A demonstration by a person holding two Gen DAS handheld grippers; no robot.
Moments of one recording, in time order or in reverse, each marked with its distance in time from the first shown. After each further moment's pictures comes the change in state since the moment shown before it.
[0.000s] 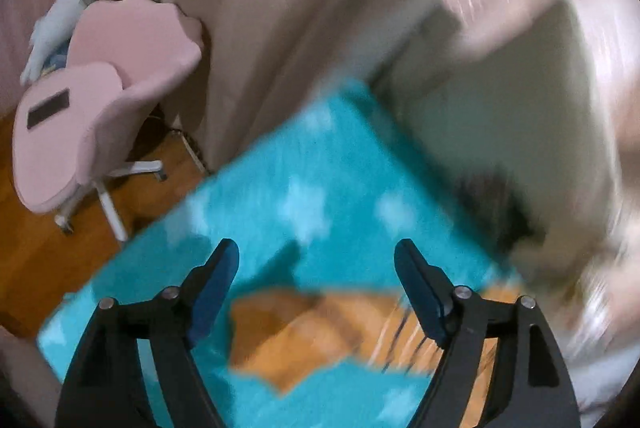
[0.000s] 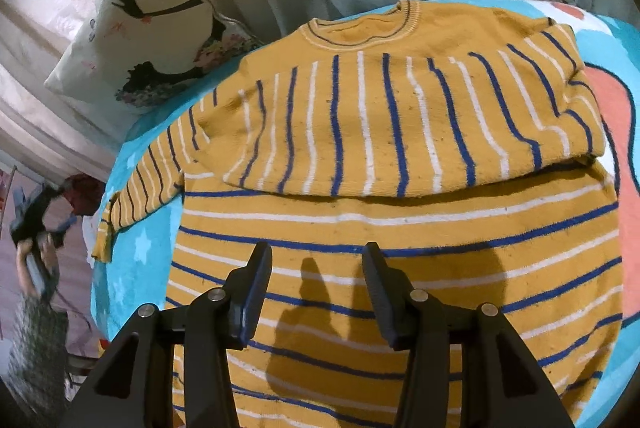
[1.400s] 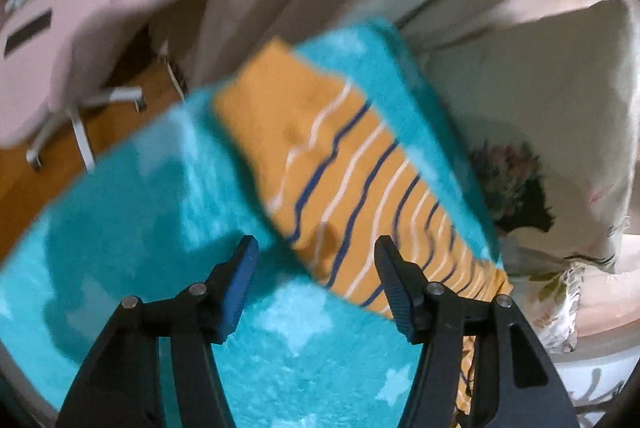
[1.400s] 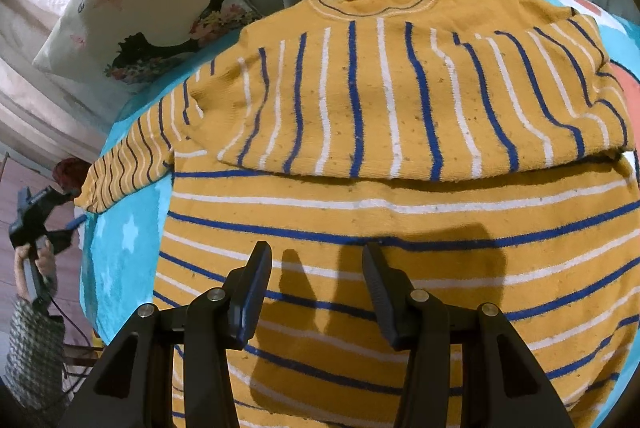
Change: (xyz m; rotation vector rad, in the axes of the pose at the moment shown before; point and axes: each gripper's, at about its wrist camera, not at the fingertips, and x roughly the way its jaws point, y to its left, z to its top) left arm 0.057 0.030 -0.022 -0.210 0.211 -0.150; right arm 0.027 0.016 -0.005 -0.025 0.059 -0.030
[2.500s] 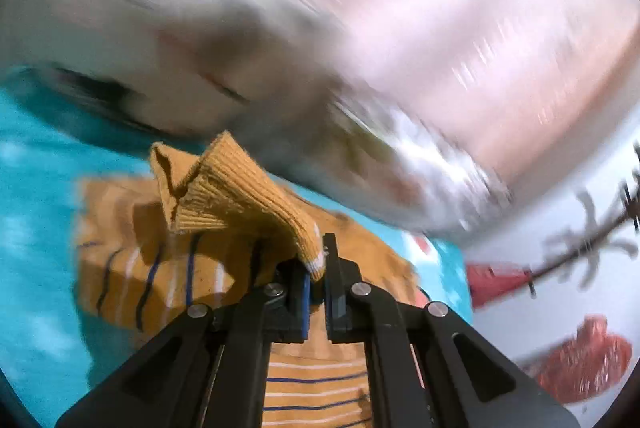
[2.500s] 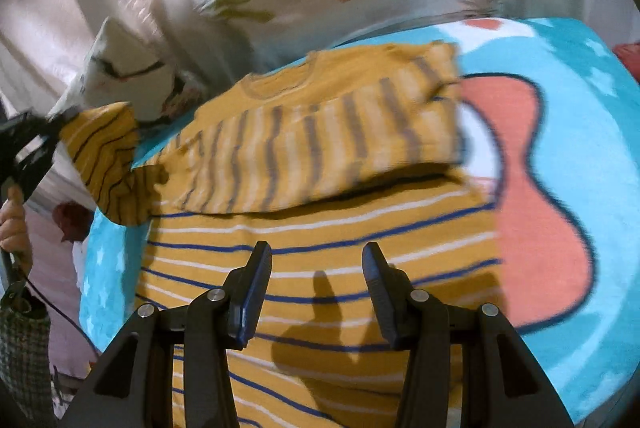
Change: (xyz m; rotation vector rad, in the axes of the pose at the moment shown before) left arm 0.011 -0.355 -0.228 0.645 0.063 -0.356; right arm -0.106 -0.109 -0.020 0.088 -0.202 -0.039
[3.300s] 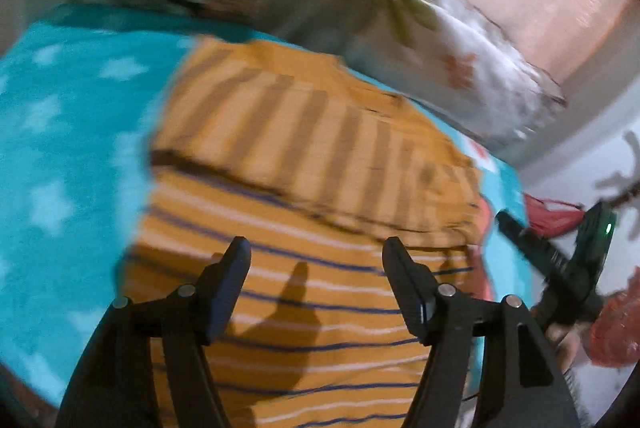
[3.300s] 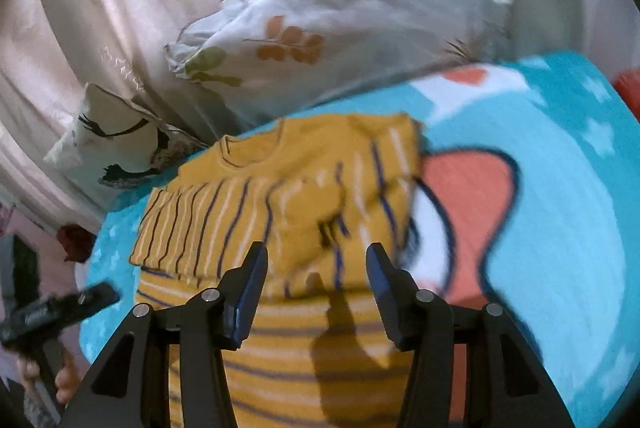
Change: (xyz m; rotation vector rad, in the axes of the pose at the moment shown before) left arm -0.004 0.057 -0.103 -0.011 0.123 0.264; right arm 0.006 -0.032 0.066 -0.034 -0.085 0.032
